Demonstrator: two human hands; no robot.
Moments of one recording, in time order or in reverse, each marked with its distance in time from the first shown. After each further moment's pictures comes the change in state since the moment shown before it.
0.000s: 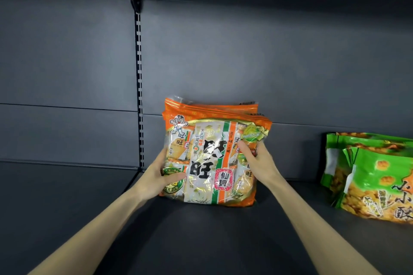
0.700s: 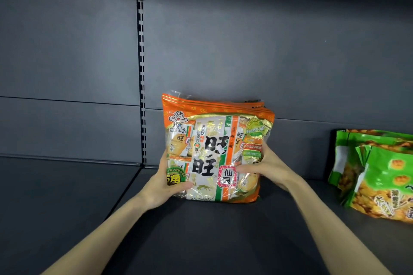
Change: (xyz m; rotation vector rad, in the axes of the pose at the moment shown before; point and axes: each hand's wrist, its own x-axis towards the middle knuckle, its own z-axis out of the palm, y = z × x) left_hand -0.004 -0.024 -0.001 0.153 -0.032 -0.083; right_hand 0.000 0.000 -0.011 0.060 -0.338 0.183
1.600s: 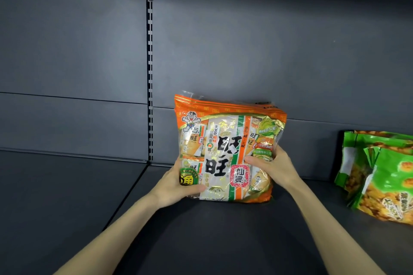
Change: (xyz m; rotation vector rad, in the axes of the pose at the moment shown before) left_hand -0.002 0.005 0.009 0.122 -0.020 -0.074; right_hand -0.001 0.012 0.004 -0.029 0.285 -0.042
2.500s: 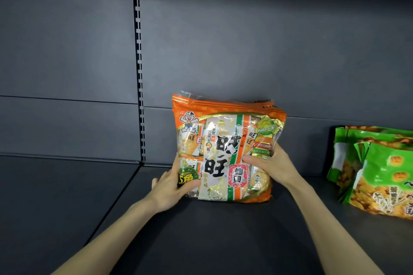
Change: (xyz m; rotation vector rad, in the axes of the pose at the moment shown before) left_hand 0.010 -0.008 0.015 0.339 0.061 0.019; right_hand -0.003 0.001 -0.015 -0.048 -0.017 -0.027
